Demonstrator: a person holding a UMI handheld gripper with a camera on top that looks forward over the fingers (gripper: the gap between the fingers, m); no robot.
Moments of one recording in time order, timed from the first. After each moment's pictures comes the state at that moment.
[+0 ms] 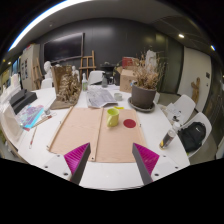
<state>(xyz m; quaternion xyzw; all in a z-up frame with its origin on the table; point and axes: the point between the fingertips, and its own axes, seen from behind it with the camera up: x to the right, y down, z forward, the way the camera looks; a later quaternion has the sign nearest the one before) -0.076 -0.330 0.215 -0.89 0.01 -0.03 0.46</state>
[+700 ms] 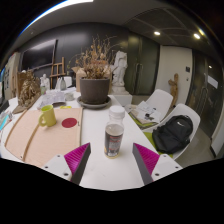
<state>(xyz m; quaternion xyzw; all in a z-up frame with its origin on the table) 0.233 -0.278 0.097 -0.85 0.10 -0.11 0.50</state>
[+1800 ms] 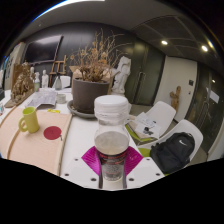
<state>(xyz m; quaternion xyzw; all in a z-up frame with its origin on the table) 0.291 -0.157 0.089 -0.84 0.06 -0.15 0.52</state>
